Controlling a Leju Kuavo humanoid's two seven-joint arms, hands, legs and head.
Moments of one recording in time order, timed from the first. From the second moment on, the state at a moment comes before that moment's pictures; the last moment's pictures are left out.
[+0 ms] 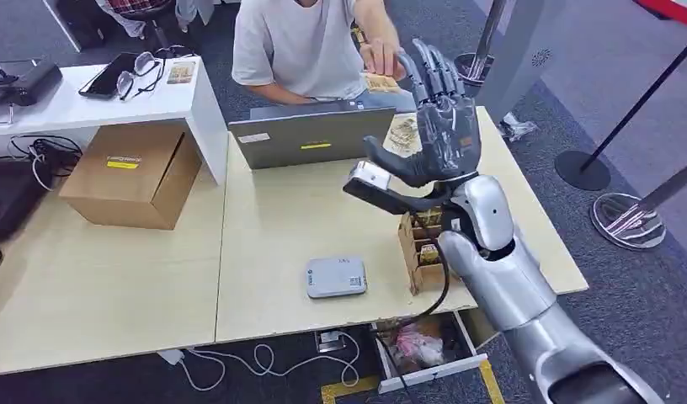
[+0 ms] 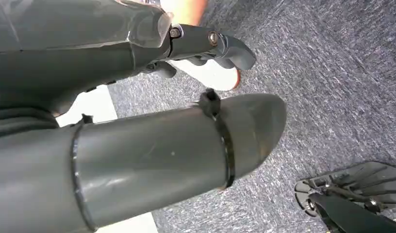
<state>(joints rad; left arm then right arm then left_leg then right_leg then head) -0.14 -0.11 0.88 -0.17 -1.35 0.06 -0.01 -0.65 -0.19 0.47 -1.22 1.07 -0.37 -0.05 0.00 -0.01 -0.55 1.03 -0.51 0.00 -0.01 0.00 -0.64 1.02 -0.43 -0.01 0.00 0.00</state>
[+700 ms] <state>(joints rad) -0.14 -0.12 0.85 -0.17 -1.34 0.07 -0.01 -0.77 -0.23 0.52 -0.98 1.13 -0.40 -0.03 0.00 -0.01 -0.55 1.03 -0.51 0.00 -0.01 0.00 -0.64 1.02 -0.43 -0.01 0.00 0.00</state>
